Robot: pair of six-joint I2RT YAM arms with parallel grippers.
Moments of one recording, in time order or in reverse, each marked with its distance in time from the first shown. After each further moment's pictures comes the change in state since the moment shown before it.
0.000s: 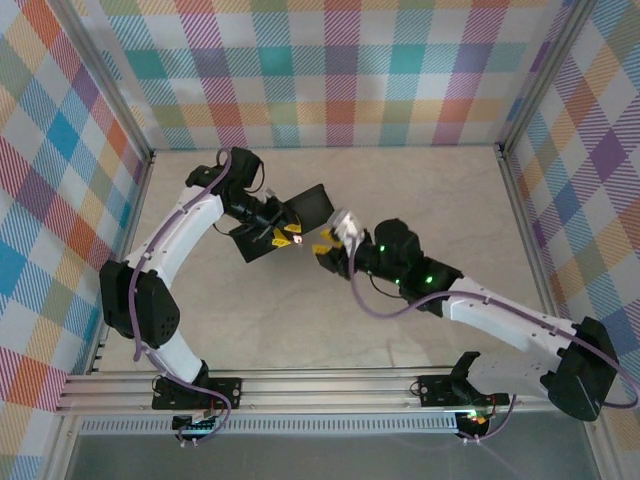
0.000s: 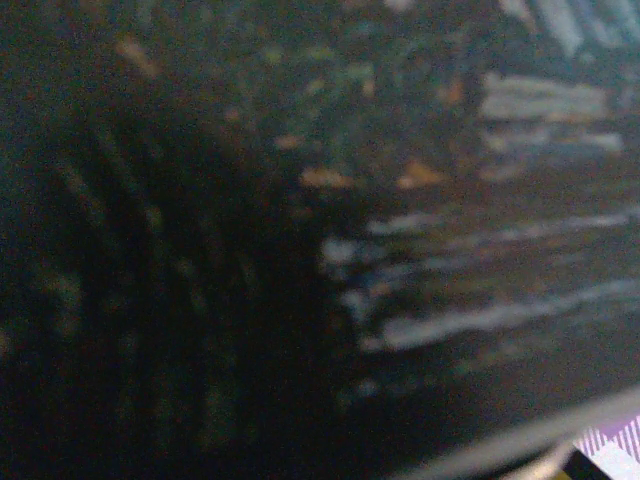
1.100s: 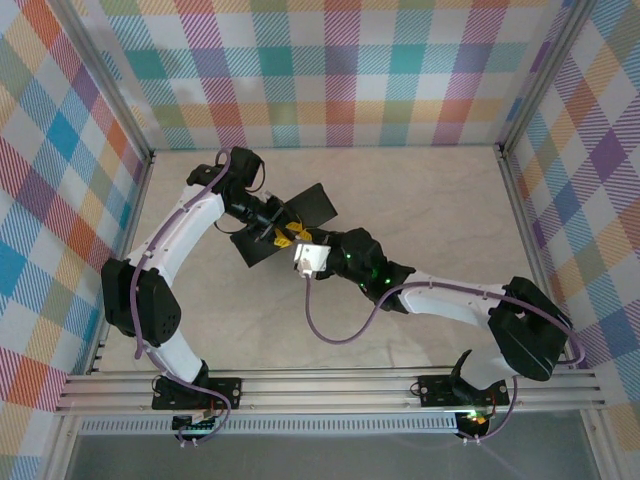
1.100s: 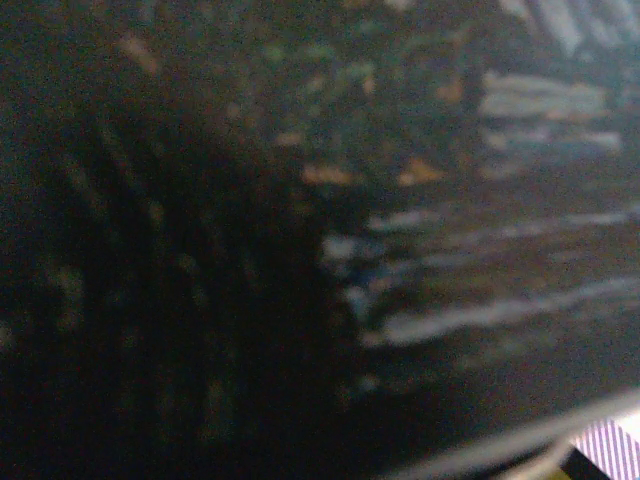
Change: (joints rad) left arm 0.000 0.009 0.011 -0.010 0.026 -0.089; right arm 0.011 0.298 -0.011 0.344 0.151 -0.651
